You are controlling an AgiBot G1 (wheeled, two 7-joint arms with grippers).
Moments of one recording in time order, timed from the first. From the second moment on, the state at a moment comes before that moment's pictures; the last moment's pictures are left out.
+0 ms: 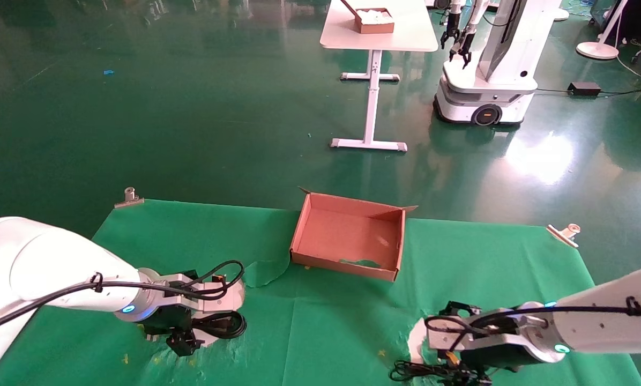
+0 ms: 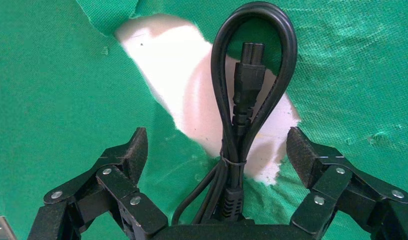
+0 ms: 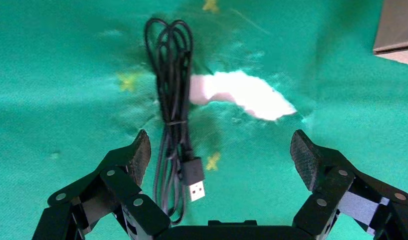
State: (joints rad) left arm -1.53 1.15 0.88 -0.86 2.29 1.22 -0.40; right arm 1.37 -0.96 -0.70 0.96 -1.92 -1.26 0.13
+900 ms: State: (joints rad) left arm -1.53 1.15 0.88 -0.86 2.29 1.22 -0.40; right arm 1.37 -0.97 -0.70 0.95 -1.92 -1.25 0.12
